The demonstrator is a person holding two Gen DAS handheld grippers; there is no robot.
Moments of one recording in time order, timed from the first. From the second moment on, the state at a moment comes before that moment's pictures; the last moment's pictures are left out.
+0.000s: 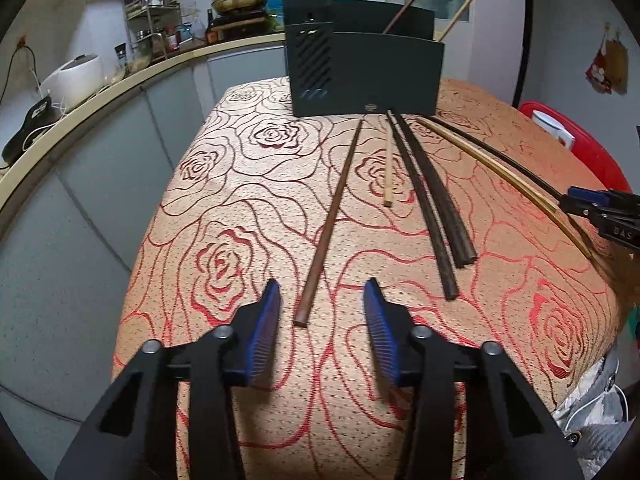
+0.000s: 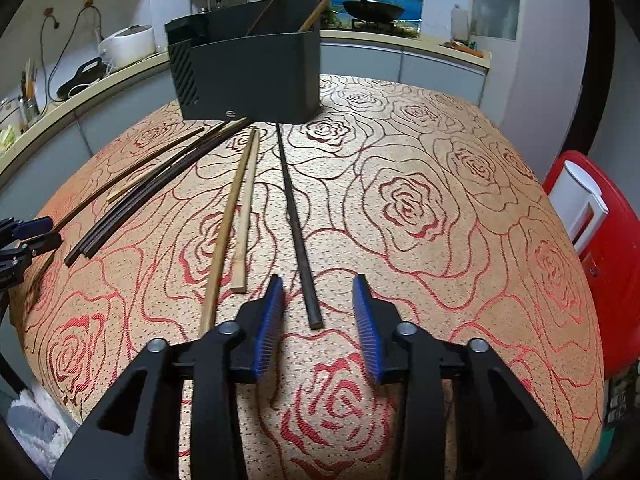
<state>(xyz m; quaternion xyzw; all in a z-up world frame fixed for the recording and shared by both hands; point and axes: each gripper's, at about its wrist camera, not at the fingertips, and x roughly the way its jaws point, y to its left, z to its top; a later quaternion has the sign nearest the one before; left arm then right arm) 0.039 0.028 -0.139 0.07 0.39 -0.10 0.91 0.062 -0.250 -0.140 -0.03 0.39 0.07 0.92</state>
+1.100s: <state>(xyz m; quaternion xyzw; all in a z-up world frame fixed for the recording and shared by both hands) 0.036 0.025 -0.104 0.07 0.35 -0.11 0.93 0.057 -0.251 -0.120 -0.01 0.37 0.09 0.93</state>
